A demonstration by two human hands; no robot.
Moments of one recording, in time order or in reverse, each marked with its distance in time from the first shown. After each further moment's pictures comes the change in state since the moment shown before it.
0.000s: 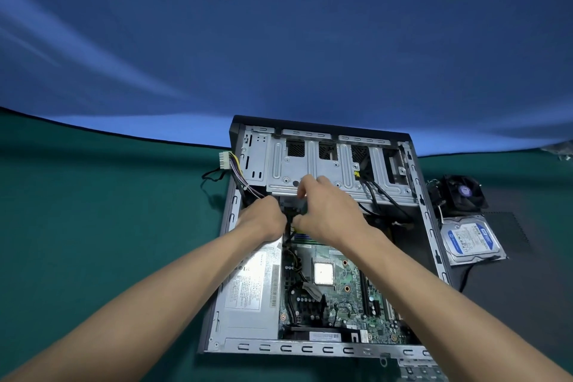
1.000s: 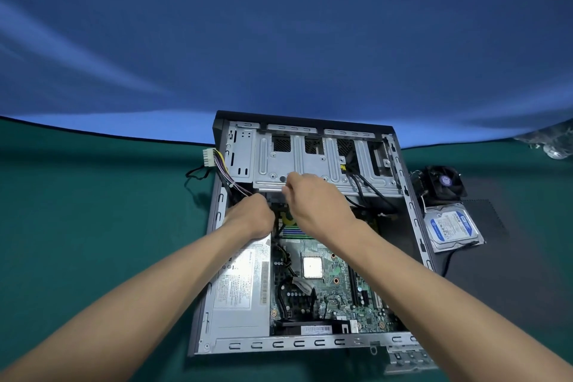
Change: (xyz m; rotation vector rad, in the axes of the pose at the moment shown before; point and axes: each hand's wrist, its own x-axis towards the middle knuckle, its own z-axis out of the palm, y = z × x) left_hand -0.001 -0.001 0.001 -0.017 -0.026 0.025; right_hand 0.003 -0.001 0.003 -0.059 0.077 -0.036
